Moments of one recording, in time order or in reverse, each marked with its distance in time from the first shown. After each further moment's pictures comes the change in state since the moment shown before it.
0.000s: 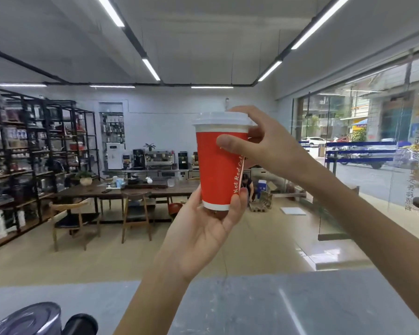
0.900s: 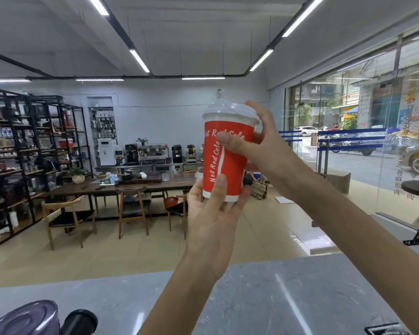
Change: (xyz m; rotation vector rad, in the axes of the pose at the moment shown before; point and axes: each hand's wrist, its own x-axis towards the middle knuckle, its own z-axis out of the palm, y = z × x) left_hand 0.020 -0.043 -0.007 0.399 0.049 0.561; right_hand -0.020 0.018 0.017 0.360 0.132 0.271
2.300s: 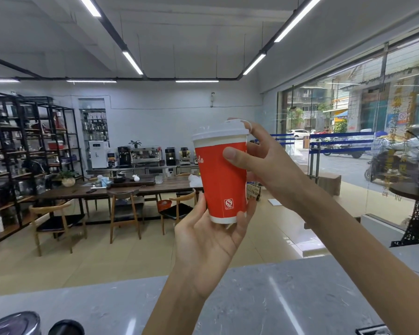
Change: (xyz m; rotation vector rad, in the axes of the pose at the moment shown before) left_hand -0.005 -0.005 -0.021 -0.379 -0.105 -0.481; right_hand -0.009 0.013 -0.021 0.039 -0.107 -0.031
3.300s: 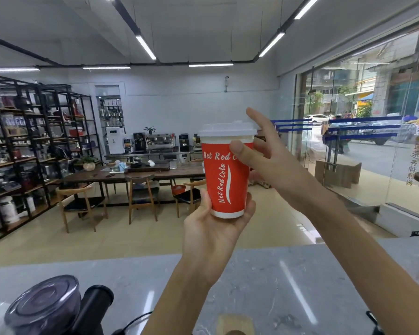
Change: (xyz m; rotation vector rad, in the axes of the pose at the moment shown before) left_hand -0.024 0.003 -0.009 0.131 0.131 0.215; right_hand -0.016 0.000 0.029 -0.059 -0.023 0.019
